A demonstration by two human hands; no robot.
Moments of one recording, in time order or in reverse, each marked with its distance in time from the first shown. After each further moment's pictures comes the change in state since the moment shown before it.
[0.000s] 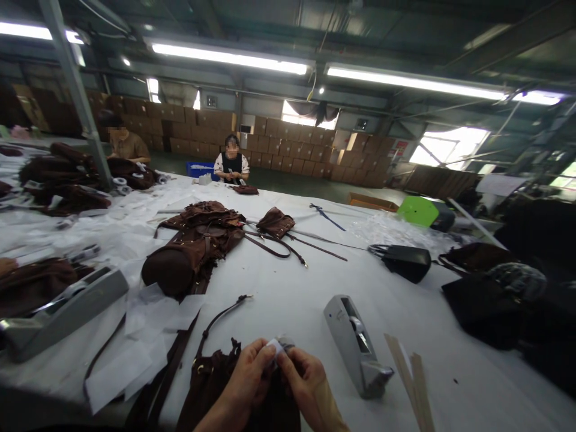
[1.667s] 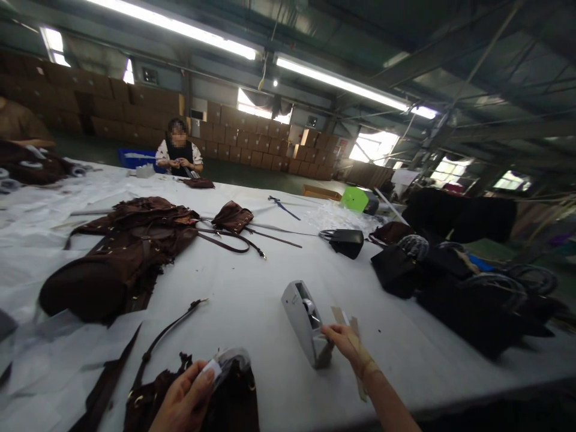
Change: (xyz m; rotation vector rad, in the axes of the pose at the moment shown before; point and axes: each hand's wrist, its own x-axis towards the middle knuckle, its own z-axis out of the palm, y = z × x) left_hand -0.022 -0.016 -0.025 -0.172 0.054 -0.066; right_hand -0.007 0.102 -0.198 -0.391 0.438 0.078
